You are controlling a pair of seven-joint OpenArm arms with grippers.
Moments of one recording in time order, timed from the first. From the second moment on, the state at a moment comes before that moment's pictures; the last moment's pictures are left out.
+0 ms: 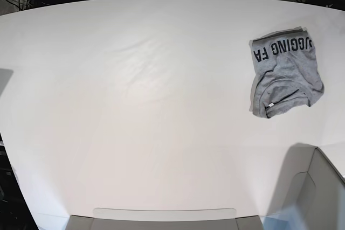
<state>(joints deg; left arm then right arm) 42.4 8.7 -26.7 60.3 -7.9 -1.0 -10.3 -42.0 7.5 7.9 67.9 16.0 31.3 -8.0</state>
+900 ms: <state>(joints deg) 9.1 -7.2 -27.0 1.4 9.7 -0.4 -11.2 -4.0 15.3 17.3 2.3 -23.3 -15.9 12.4</state>
